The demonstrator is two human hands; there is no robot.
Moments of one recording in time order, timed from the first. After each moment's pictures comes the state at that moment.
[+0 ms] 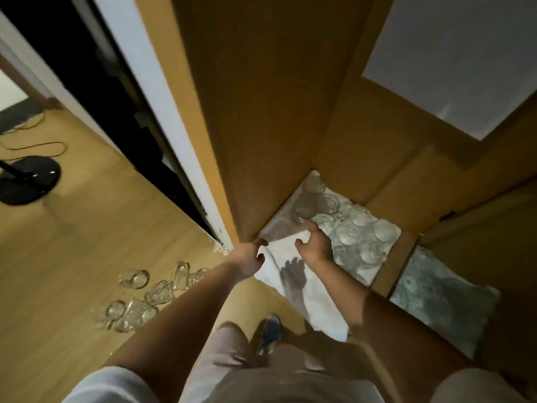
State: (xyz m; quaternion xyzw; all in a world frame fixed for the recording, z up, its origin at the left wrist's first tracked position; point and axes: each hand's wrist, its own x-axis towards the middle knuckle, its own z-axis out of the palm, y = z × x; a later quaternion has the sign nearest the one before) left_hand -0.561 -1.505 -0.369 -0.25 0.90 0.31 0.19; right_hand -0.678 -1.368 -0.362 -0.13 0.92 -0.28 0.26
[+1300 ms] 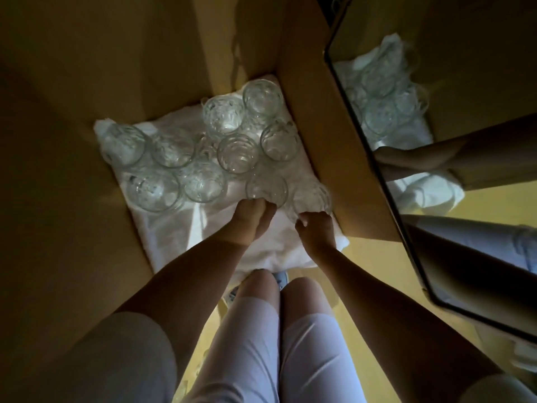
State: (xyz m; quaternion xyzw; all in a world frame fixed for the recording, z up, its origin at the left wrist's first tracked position) left_hand -0.788 -1.371 -0.649 0.43 0.86 -0.06 0.25; right_hand -0.689 -1.251 -0.635 0.32 0.90 -0.24 0.17
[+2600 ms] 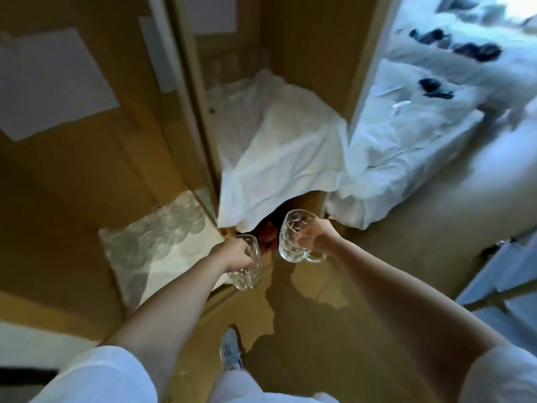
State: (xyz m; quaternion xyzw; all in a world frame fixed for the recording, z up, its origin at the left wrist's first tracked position) left_hand -0.462 -1.275 -0.290 0.33 0.88 0.07 0.33; right_hand -0.334 -1.093 -0.246 0.30 0.90 -0.27 0.15
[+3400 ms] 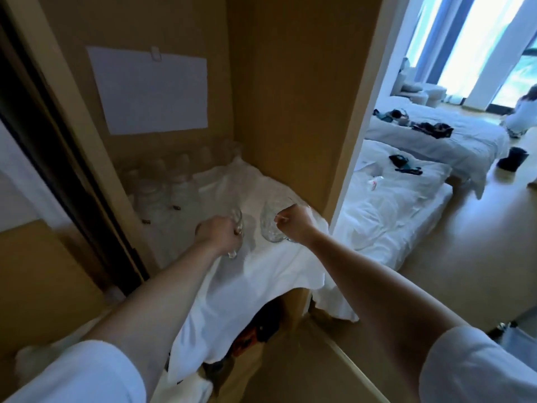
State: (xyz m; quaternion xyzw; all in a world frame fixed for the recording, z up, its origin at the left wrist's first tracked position) left_hand -0.671 -1.045 -0.164 0.35 0.93 0.07 0.06; right_hand -0.537 -0.903 -0.127 0.31 0.91 -0.26 -0.08
